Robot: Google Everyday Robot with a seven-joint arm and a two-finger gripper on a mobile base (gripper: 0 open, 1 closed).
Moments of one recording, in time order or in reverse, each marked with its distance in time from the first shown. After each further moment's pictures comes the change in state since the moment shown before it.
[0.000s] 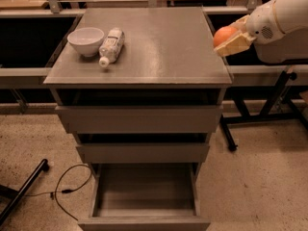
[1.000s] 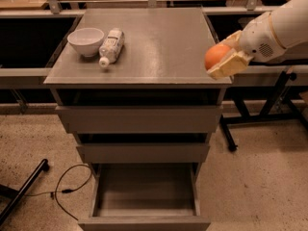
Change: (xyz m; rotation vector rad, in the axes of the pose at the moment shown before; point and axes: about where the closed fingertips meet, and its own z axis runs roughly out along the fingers) arm -0.011 0.103 -0.015 -0.100 0.074 -0.067
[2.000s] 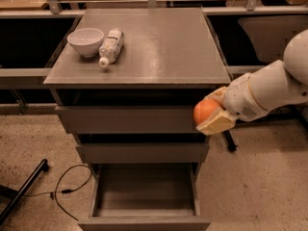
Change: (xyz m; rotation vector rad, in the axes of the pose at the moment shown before) arm 0.057 0.116 0.049 -0.069 0.108 0.010
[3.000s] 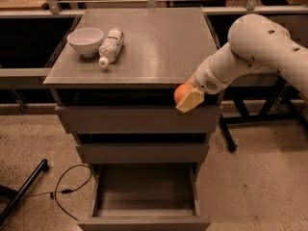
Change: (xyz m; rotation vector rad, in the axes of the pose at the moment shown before) arm -0.030 -0.087 0.078 -0.005 0.073 0.060
